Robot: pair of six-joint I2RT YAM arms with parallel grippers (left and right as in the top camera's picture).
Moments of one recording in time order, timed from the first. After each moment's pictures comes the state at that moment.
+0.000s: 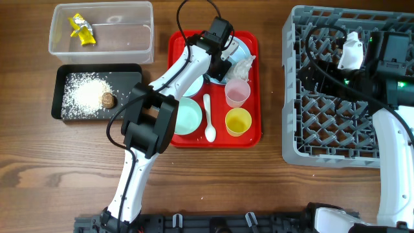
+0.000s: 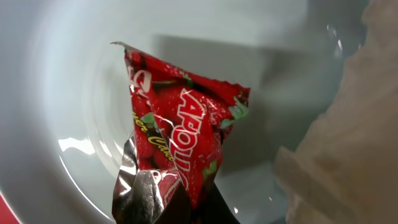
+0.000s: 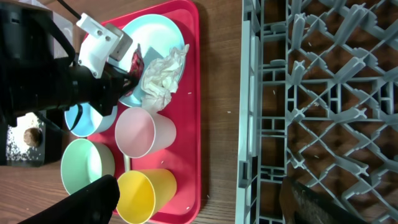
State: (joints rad) left arm -0.51 2.41 2.01 -0.79 0.01 0.16; right arm -0.14 1.38 1.37 -1.01 -0.39 0.10
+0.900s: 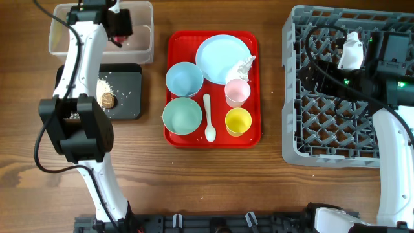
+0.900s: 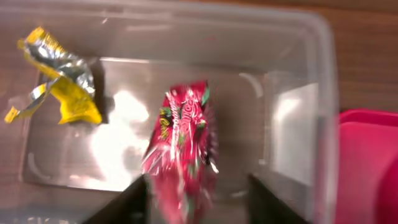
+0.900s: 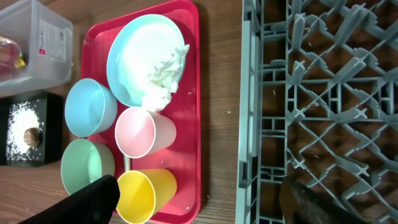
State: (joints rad) left arm 0.02 2.18 2.01 -0.81 -0.05 -0.05; right arm -0.14 1.38 1.37 -1.01 -0.39 0.10
